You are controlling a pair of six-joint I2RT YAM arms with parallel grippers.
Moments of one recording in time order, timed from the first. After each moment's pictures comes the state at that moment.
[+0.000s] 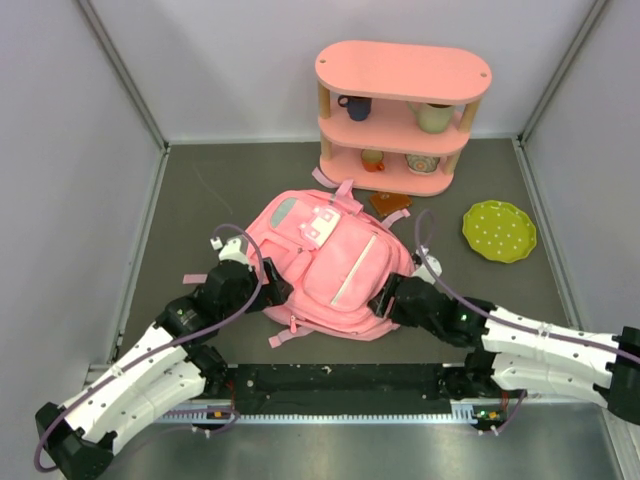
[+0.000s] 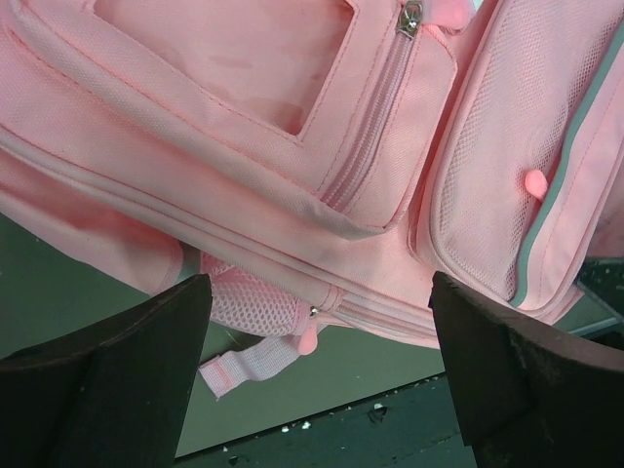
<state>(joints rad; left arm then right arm) -0.68 0.64 0.56 -0.59 -0.15 -0.79 1.09 0.90 0.48 -0.35 0.37 1.16</state>
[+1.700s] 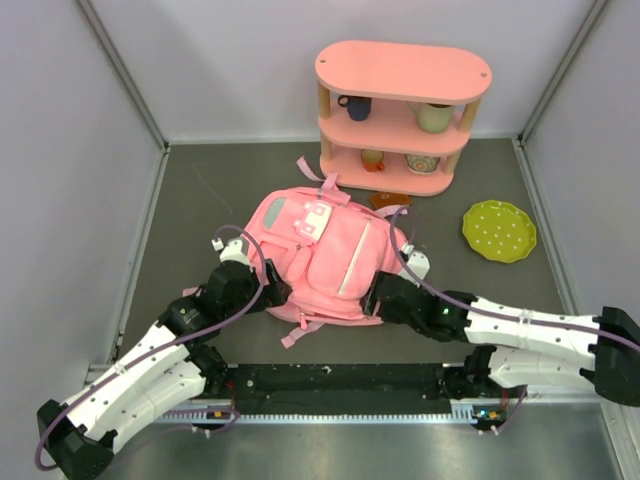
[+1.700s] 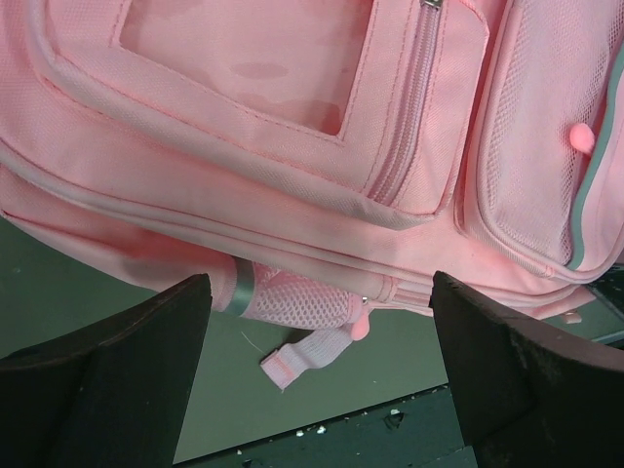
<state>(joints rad) -0.68 0.65 0.54 -0.58 -0.17 -0.78 1.14 1.07 0.60 -0.41 0.47 1.17</state>
